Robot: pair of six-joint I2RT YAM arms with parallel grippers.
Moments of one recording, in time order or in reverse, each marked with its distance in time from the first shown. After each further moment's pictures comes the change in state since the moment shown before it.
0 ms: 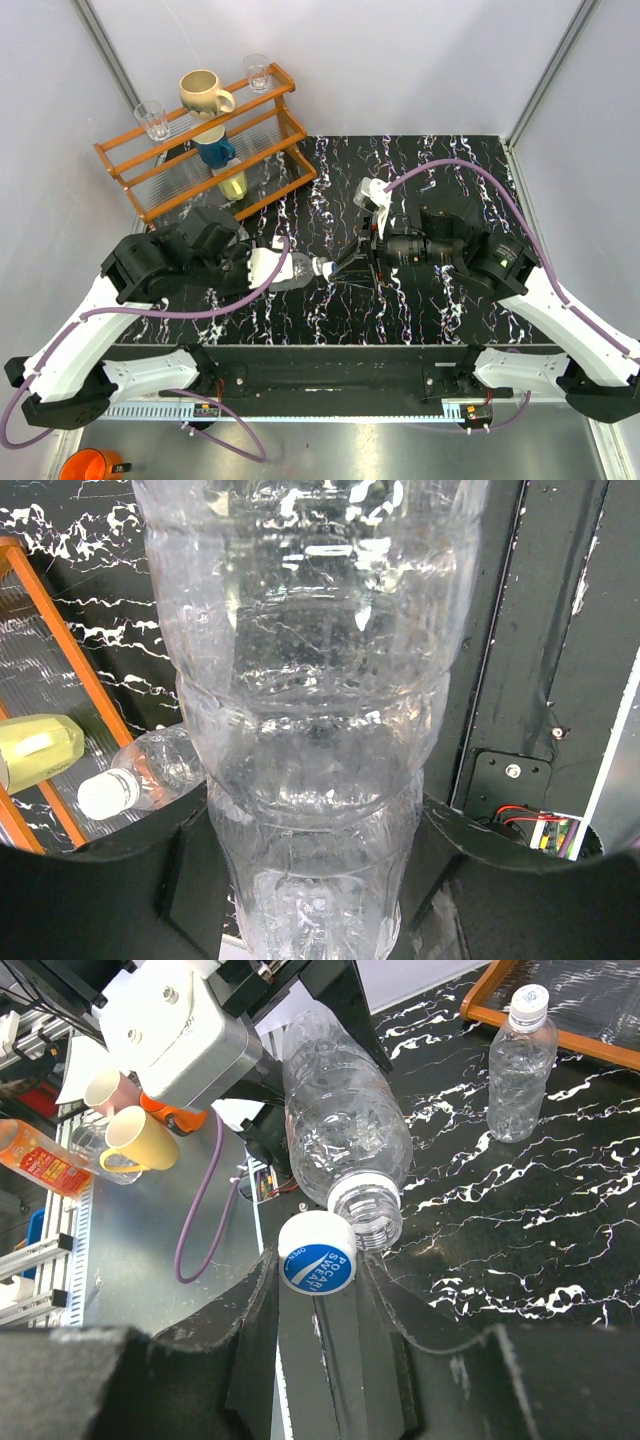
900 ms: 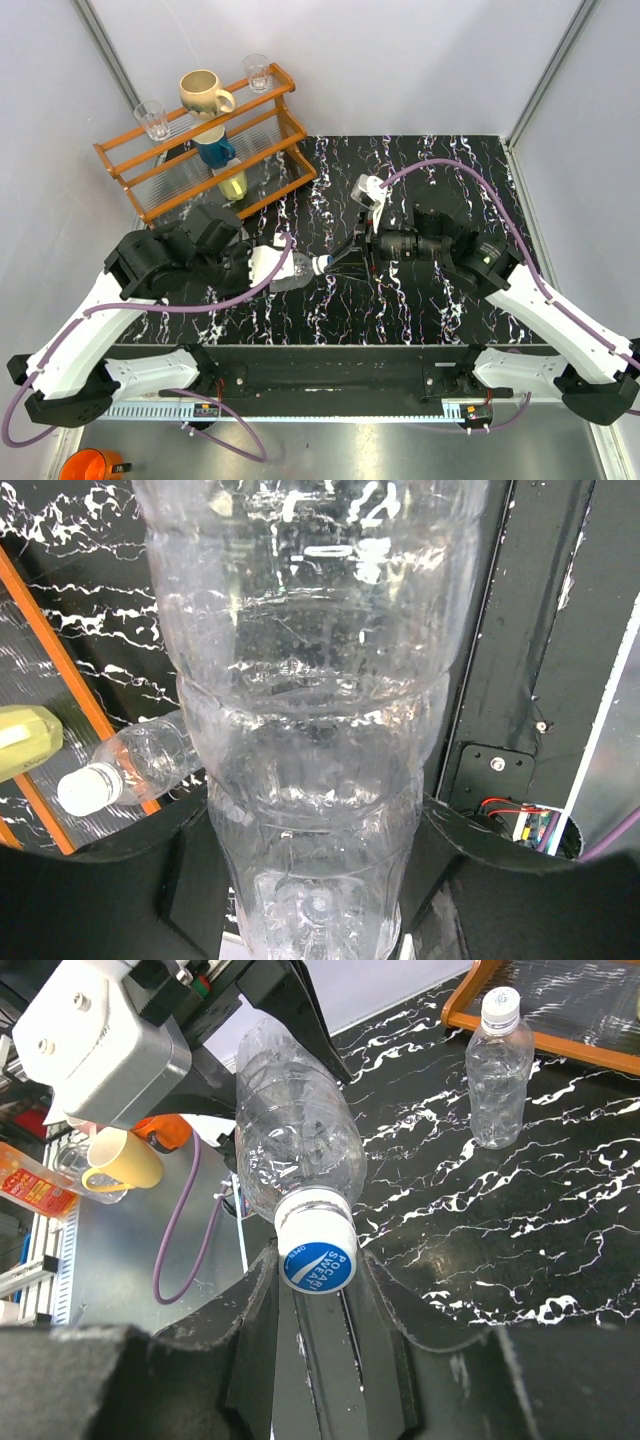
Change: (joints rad) left arm 0.005 0.023 0.013 -0.019 0.016 -0.015; right arm -0.057 0.011 -0.091 0.116 -0.030 0.015
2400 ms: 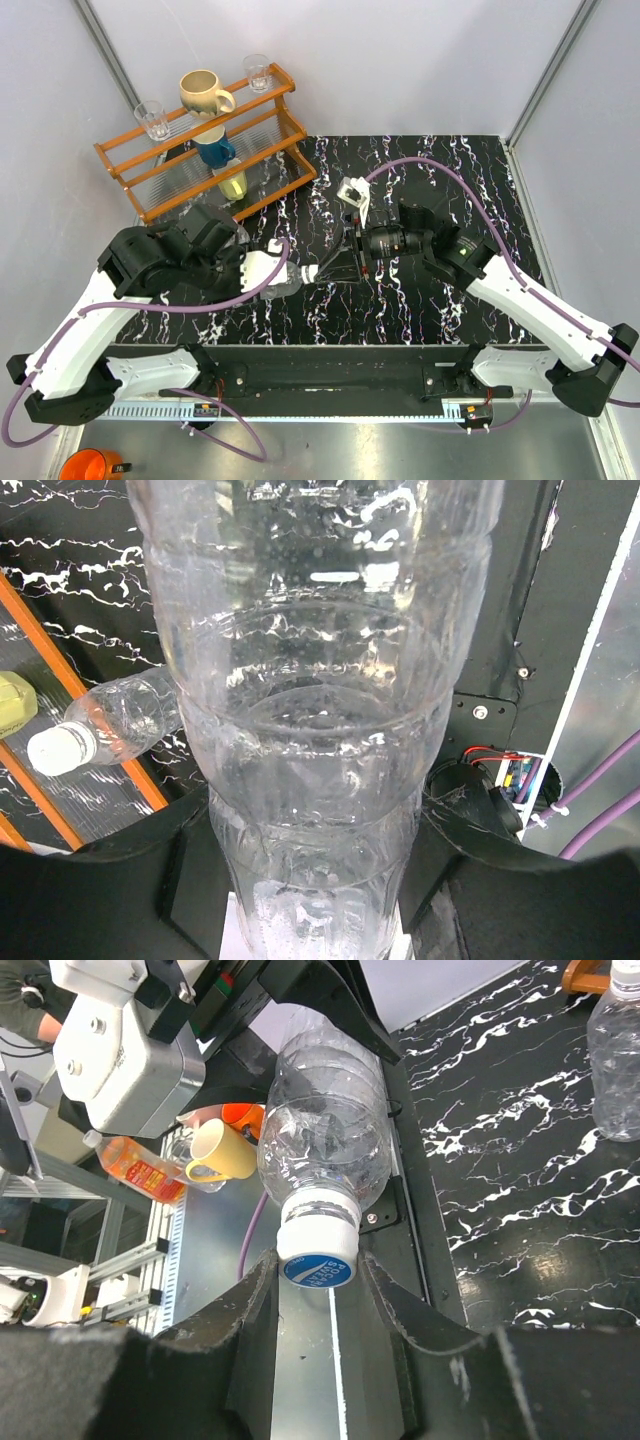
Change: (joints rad) left arm 0.009 0.029 0.066 -0.150 -0.016 0.012; right arm -0.024 0.066 -0.076 0.177 -0.220 0.192
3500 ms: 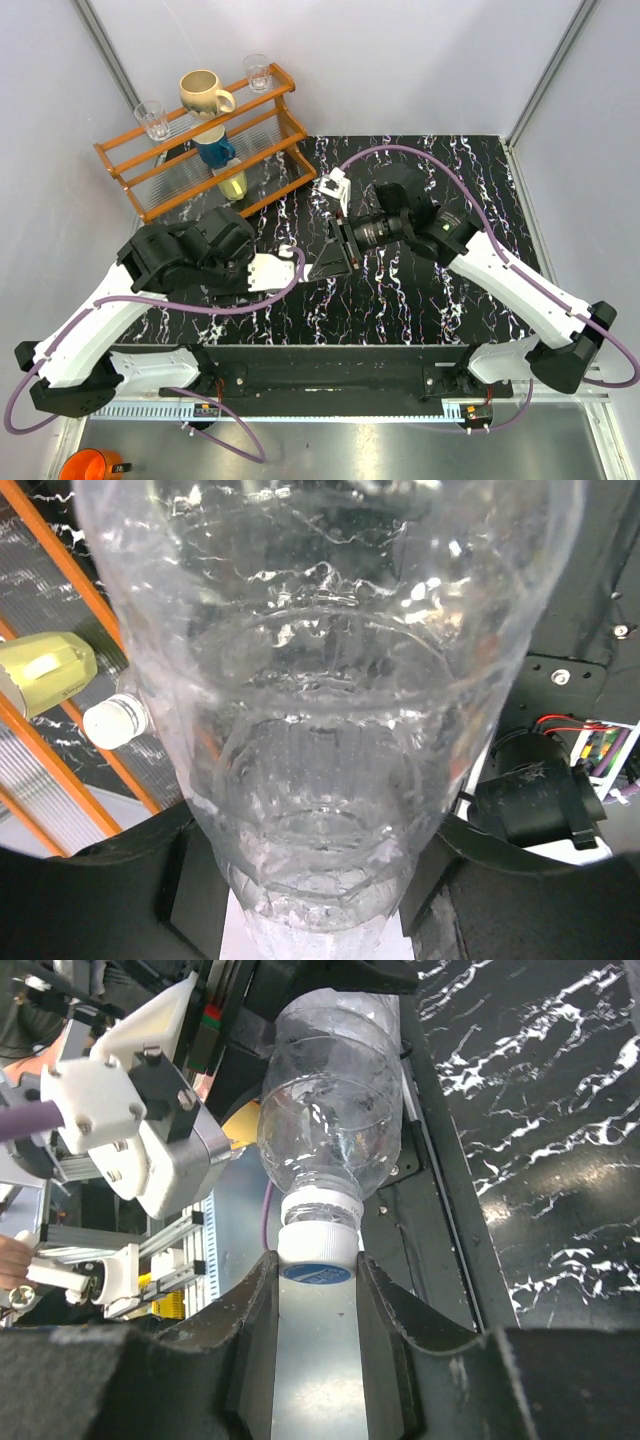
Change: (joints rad) left arm -0.058 0.033 -0.023 -0.003 -0.175 0.048; right arm -0.002 0.162 0.202 -0.251 -0.052 0.012
